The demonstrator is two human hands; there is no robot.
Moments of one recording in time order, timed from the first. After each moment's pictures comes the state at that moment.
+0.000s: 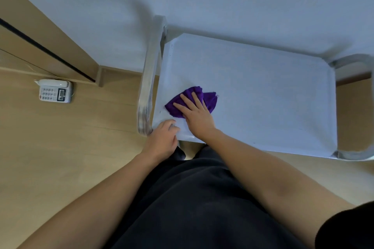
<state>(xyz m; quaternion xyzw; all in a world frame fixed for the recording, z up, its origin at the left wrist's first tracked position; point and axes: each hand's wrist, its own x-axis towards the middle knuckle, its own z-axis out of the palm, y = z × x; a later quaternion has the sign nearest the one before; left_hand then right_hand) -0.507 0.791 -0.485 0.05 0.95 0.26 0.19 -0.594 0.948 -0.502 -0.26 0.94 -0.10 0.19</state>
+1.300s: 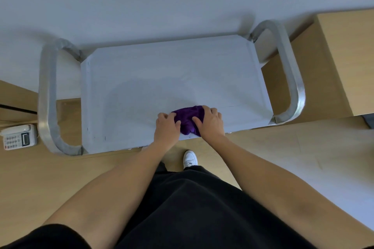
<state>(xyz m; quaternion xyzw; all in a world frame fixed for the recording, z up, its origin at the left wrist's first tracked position) -0.560 1.045 -0.478 -0.04 0.93 0.29 0.23 -0.556 1.201 -0.471 0.15 0.93 -0.25 0.20</state>
